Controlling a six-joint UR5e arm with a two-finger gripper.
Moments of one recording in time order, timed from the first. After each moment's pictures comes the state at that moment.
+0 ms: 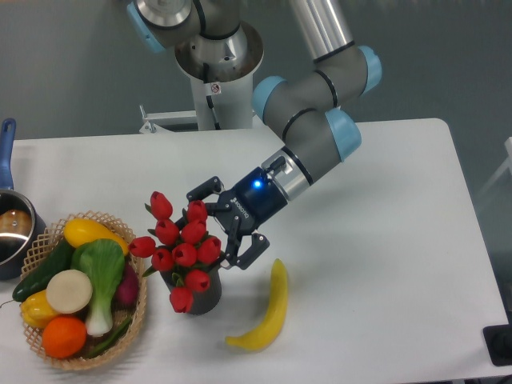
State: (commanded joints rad) arm 2.58 -1.84 -1.91 -0.76 0.41 1.45
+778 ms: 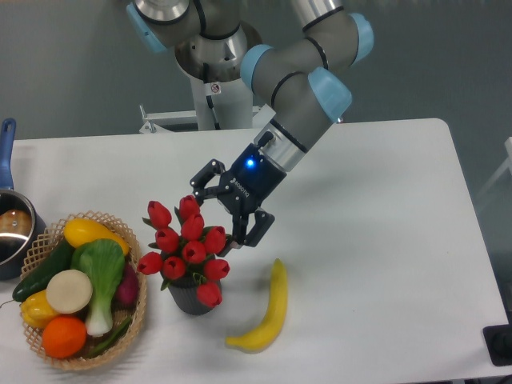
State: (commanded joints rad) arm 2.64 -1.73 -1.89 -0.76 0.59 1.39
